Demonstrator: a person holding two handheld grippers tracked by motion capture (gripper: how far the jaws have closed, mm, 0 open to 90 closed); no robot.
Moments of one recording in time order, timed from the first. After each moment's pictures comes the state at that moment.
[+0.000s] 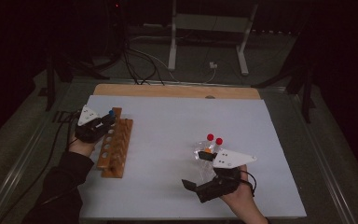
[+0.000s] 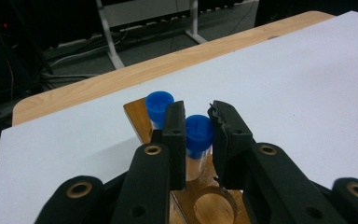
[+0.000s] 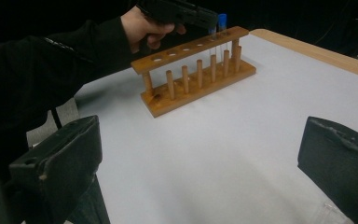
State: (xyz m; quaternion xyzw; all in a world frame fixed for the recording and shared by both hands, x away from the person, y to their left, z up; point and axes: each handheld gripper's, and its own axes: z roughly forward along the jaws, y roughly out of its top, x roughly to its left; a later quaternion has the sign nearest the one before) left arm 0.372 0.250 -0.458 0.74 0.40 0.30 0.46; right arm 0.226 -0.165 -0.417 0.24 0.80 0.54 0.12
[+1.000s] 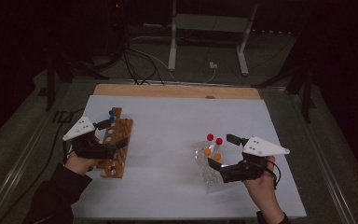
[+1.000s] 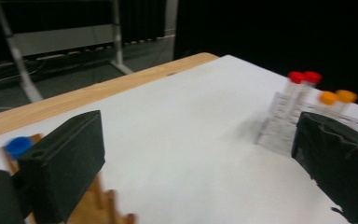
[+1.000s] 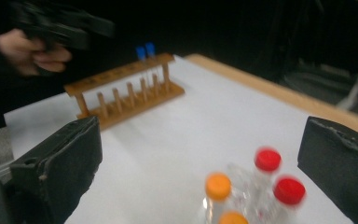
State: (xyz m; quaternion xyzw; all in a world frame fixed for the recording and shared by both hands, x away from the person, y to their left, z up) left arm 0.300 0.224 -0.421 0.74 0.30 0.19 0.57; right arm 0.249 -0.227 -0.404 0.28 0.75 0.56 0.20
